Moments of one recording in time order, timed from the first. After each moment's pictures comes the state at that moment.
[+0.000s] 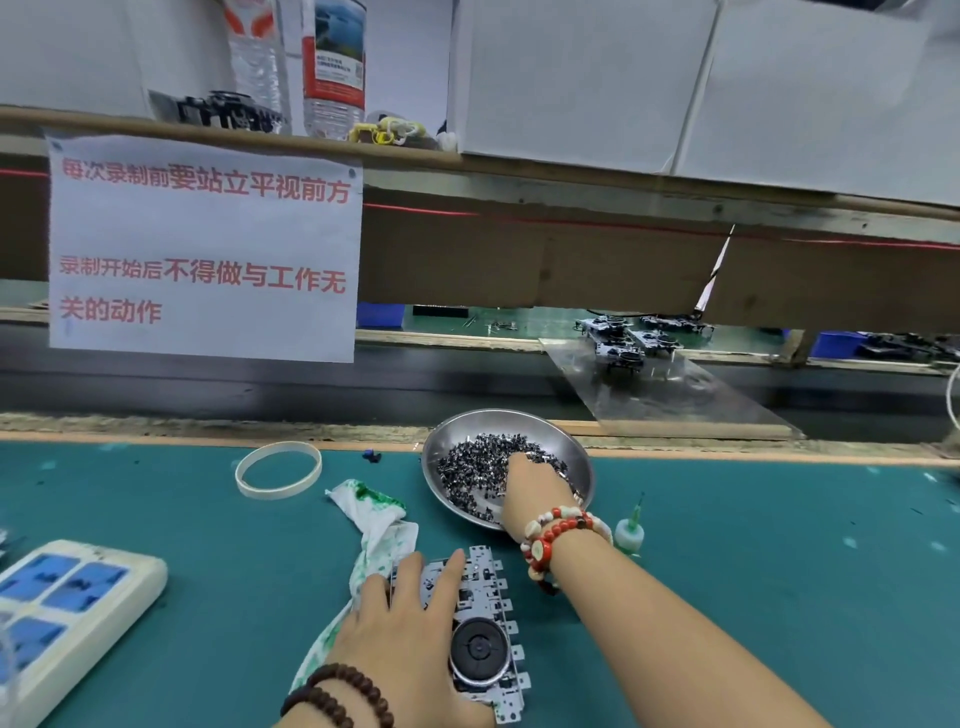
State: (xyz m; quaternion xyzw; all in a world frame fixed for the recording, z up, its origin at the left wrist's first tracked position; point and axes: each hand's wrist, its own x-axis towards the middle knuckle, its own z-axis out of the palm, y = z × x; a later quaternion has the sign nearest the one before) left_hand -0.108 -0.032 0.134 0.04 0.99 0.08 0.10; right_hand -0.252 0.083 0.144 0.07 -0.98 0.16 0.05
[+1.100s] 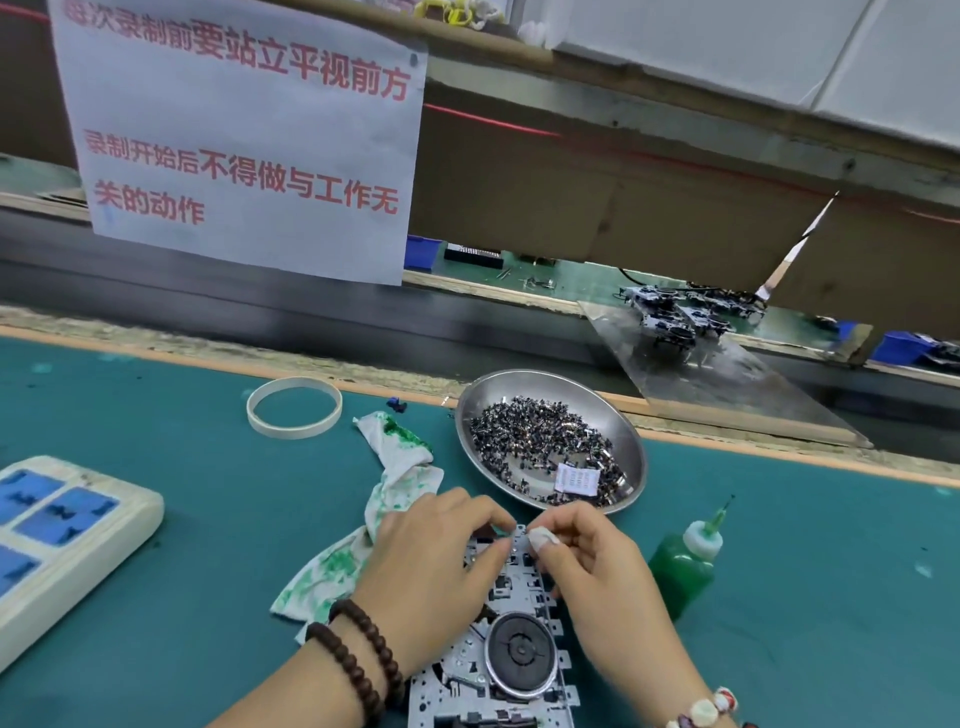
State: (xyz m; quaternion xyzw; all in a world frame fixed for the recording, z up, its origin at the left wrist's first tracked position) left_hand -0.145 -0.049 0.117 0.07 0.92 0.34 -0.14; right_hand -0.164 0.101 0.120 0.11 -0.83 0.55 0.00
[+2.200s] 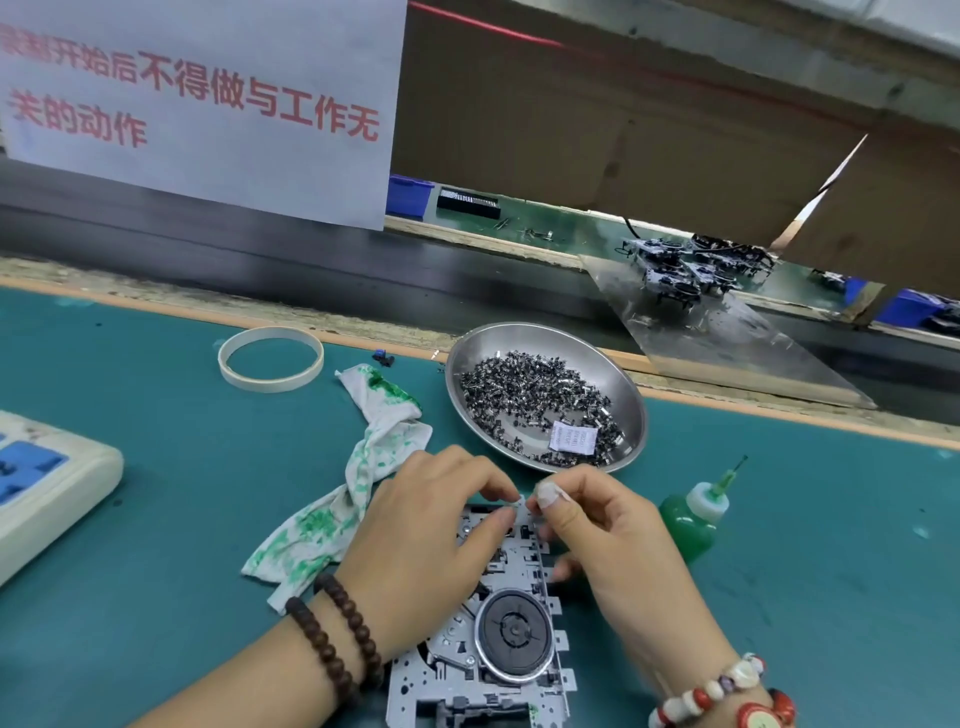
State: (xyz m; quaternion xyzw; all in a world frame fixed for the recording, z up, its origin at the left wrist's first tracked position) left_hand -0.141 -0.045 0.113 0.11 0.90 0.39 -0.15; right_hand -0.162 0.106 0.131 0.09 -0.76 0.64 -0.06
